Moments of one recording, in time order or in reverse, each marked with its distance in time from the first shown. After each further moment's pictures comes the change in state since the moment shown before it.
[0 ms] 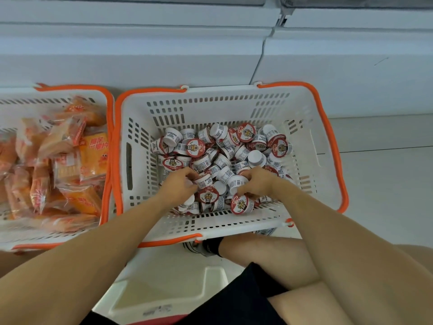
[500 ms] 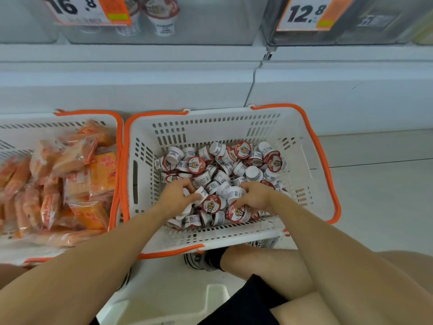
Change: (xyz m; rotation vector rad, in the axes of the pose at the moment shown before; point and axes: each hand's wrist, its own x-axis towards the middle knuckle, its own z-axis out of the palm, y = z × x) left_hand -0.011 0.005 -0.017 -0.048 0.049 0.020; right_hand -0.017 -0.006 0.006 0.203 -0.015 0.008
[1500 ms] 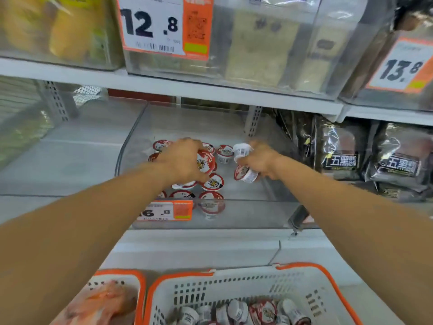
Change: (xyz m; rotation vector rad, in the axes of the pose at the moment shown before) left_hand 0.071 0.249 -0.354 0.519 0.479 0.480; right_hand -0.077 -0.408 -0.158 -0.154 0.666 -0.521
